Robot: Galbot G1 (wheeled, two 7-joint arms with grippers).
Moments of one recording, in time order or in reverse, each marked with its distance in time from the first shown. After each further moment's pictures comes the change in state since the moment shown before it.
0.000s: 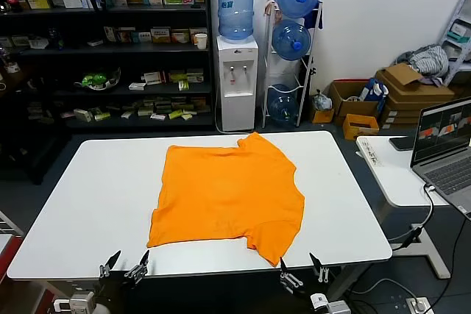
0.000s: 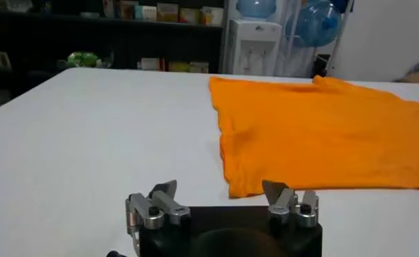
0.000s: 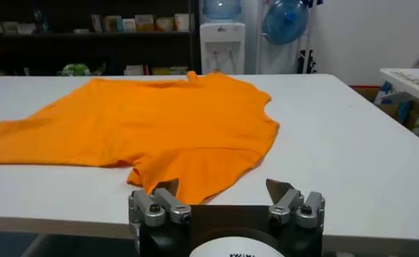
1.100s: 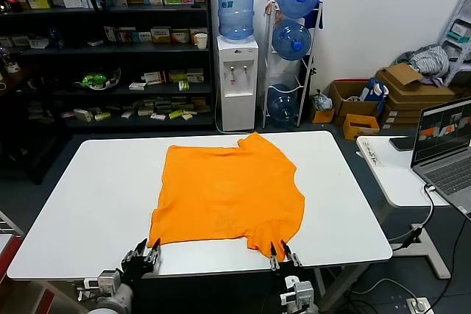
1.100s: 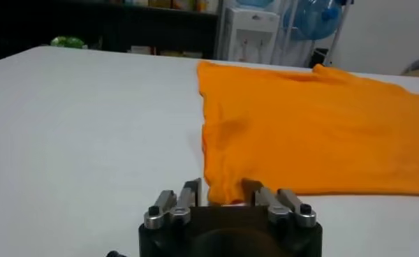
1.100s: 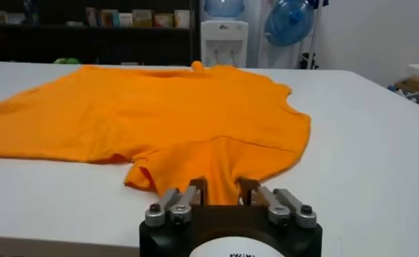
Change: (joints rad) left arm -0.201 -0.045 0.112 0.175 0.021 0.022 -0.004; right arm 0.174 0.095 -0.076 -0.239 -0.103 0.049 0.071
